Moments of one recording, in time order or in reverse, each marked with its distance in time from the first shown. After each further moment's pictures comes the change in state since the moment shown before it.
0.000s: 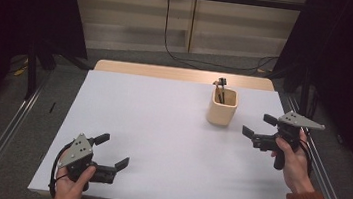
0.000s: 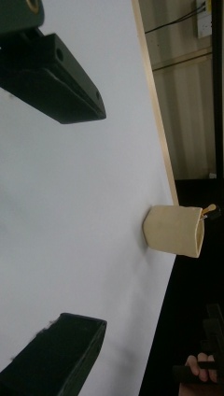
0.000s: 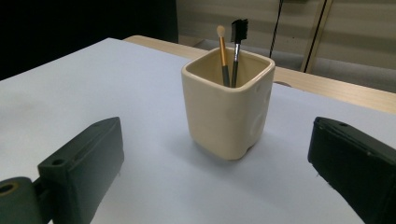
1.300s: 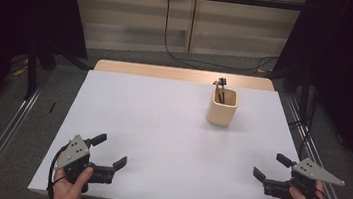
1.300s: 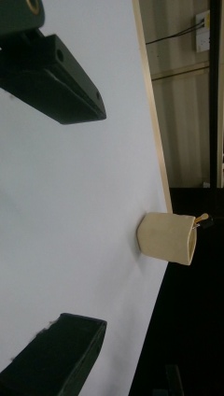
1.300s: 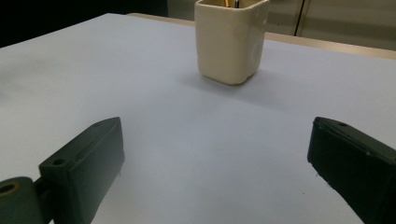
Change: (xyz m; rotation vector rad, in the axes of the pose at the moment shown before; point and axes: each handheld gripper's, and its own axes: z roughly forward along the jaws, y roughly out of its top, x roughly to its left) left arm -0.002 -0.002 -0.006 -0.026 0.033 -0.020; right arm 0.034 -0.075 -0.077 0.001 -0.068 -0.002
